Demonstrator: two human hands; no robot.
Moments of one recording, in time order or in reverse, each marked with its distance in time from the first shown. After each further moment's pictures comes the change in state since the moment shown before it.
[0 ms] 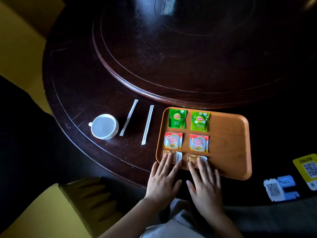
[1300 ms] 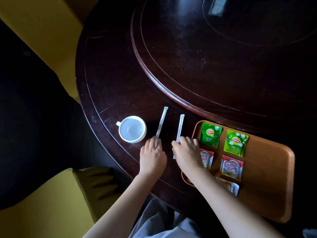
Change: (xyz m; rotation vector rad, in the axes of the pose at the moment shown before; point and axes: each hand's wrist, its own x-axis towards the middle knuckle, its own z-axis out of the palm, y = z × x) left_hand 0.063 -0.104 -0.061 -0.020 0.157 -0.461; right_hand 0.163 -0.135 -0.005 -0.230 -0.011 -0.378
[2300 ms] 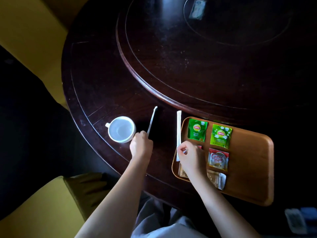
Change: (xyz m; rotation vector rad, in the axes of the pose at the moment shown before) left_hand 0.039 0.010 -0.015 -0.165 -0.061 -0.348; right_hand -0.042 0.020 -0.015 0.722 0.167 0.493
